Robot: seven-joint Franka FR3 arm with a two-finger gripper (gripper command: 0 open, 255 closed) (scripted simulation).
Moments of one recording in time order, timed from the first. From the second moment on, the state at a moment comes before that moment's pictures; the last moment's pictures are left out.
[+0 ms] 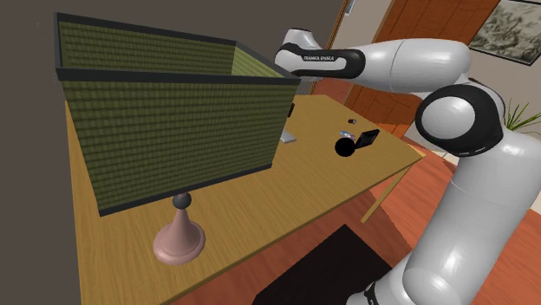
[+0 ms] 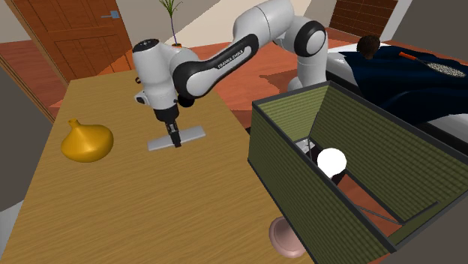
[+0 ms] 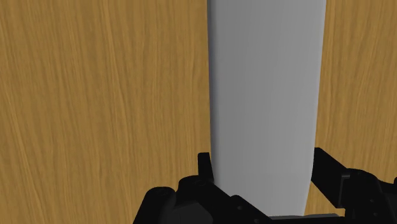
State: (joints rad) arm -0.06 0.27 0.01 -1.62 -0.01 1.88 0.00
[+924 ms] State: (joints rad) arm -0.15 0.16 -0.05 -1.69 0.00 1.84 -0.15
